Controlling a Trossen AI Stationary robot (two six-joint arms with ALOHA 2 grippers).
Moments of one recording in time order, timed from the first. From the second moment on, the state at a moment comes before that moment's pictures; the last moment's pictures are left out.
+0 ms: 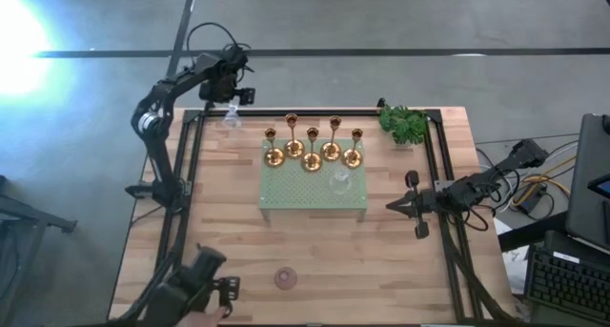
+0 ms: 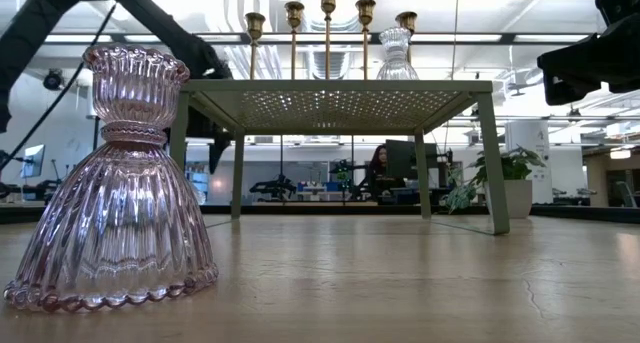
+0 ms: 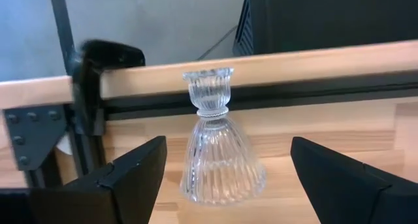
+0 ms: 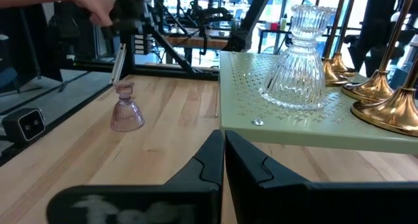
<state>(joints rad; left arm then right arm) 1.07 1.86 1.58 -1.07 -0.15 -0.39 0.52 0.21 0.01 0.13 0.44 0.01</state>
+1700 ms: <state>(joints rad) 1.11 2.05 1.59 -0.97 -0.14 -0.40 0.52 0.21 0.01 0.13 0.44 0.01</state>
